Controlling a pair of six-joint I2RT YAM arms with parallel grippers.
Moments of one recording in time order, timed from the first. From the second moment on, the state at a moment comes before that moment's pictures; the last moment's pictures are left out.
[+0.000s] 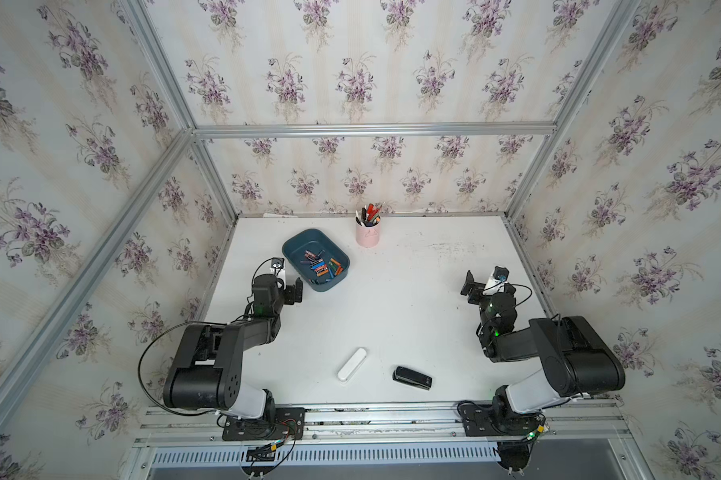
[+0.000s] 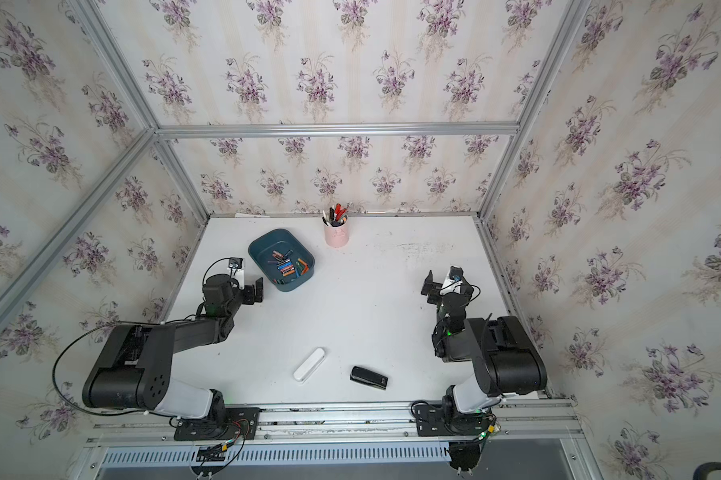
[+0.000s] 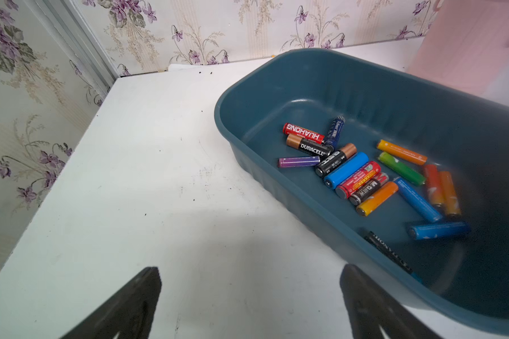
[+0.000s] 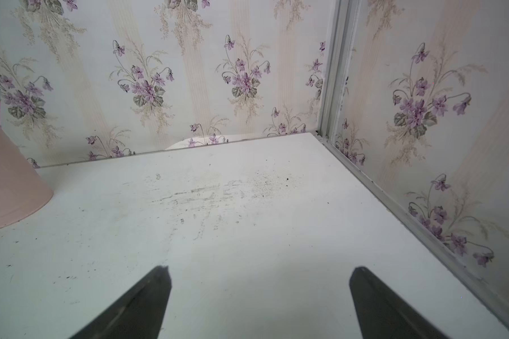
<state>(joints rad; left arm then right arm) 0.00 1.49 0.45 0.58 -0.04 0.10 0.08 1.54 0.21 1.19 0.25 0.07</state>
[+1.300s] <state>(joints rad) -0.06 1.50 1.29 -0.46 0.28 -0.14 0.20 1.21 0.72 0.01 0.23 0.32</state>
